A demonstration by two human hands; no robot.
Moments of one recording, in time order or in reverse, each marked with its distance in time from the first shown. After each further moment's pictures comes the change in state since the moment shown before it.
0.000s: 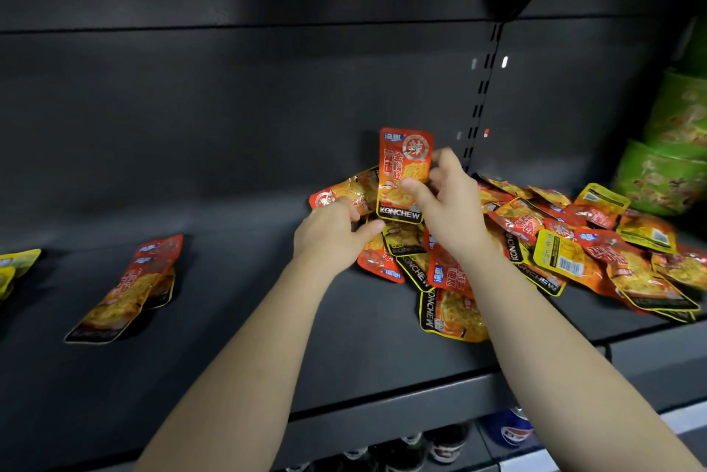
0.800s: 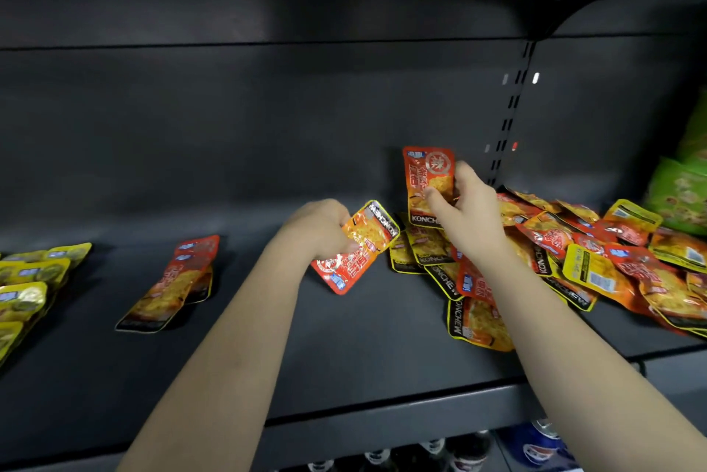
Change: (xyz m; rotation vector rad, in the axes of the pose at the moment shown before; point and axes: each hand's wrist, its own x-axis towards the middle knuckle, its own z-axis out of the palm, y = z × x) left_hand 0.008 -0.036 -0.054 0.062 -0.274 -0.054; right_hand 0.003 -0.012 0.007 -0.116 0.000 0.025
